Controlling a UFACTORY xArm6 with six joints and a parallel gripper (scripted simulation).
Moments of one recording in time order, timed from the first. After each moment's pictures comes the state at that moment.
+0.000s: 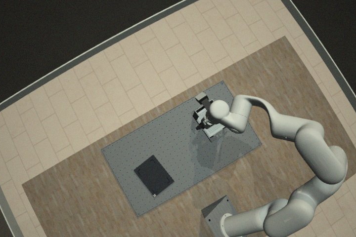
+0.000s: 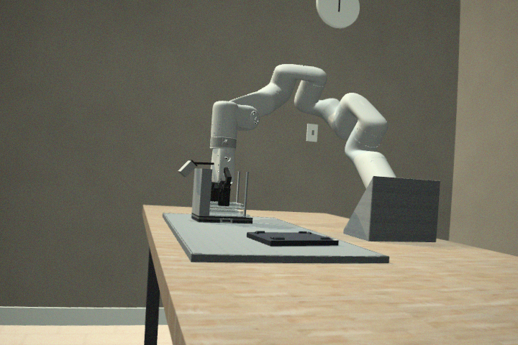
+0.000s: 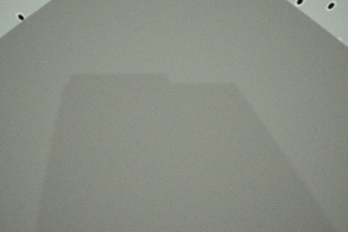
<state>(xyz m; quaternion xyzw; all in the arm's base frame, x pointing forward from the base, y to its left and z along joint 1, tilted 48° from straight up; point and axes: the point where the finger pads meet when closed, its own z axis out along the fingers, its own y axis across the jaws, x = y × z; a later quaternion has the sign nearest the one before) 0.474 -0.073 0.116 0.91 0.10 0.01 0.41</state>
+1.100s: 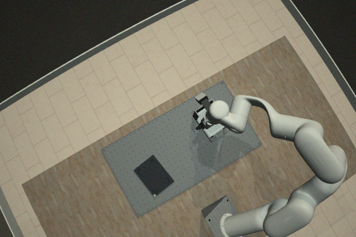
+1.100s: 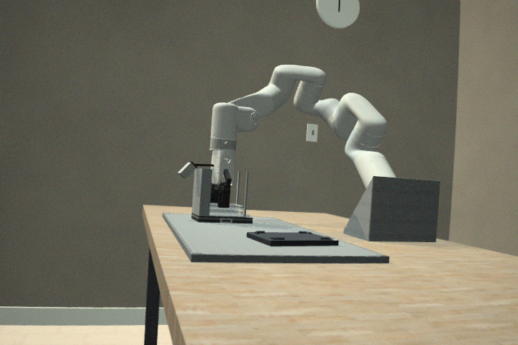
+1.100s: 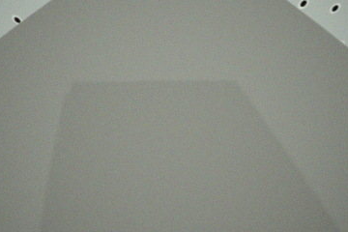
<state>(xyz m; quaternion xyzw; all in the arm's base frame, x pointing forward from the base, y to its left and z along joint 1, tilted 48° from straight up) 0.475 -0.076 0.113 0.91 0.10 0.01 0.41</state>
